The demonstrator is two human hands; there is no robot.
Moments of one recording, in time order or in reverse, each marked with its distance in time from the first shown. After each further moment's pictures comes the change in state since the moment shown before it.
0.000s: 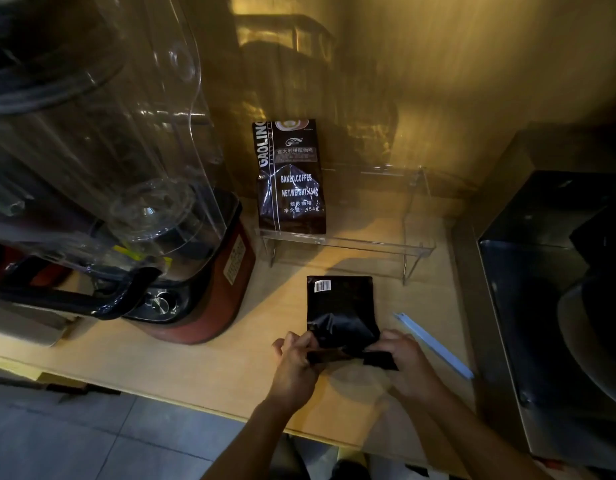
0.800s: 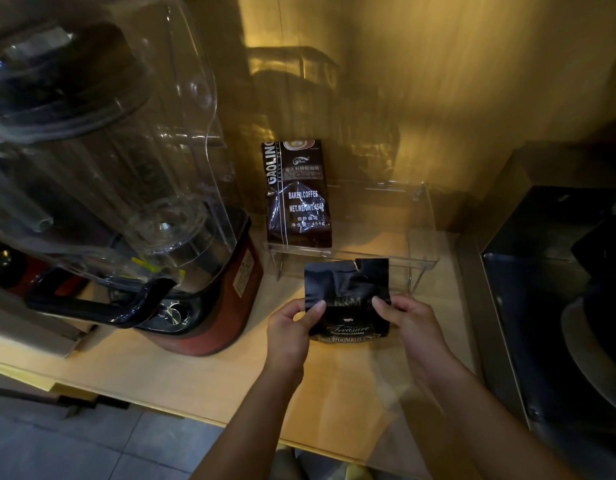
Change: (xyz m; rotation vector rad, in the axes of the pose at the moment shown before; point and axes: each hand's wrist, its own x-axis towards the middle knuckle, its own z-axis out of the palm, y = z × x) left_hand 0.029 0.057 -0.052 -0.822 0.265 -0.323; right_hand 0.035 -0.064 -0.036 0.857 0.298 0.385
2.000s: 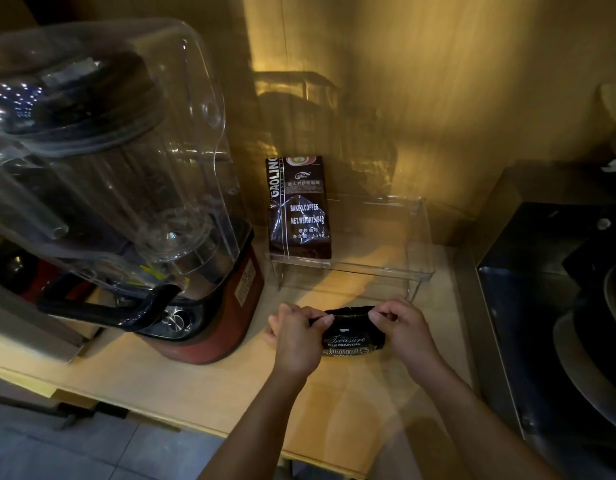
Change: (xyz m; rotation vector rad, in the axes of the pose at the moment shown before) left_hand -0.002 0.010 0.011 0.648 0.079 0.086; right_hand 0.005 -0.006 0.000 -0.401 -0.008 -0.186
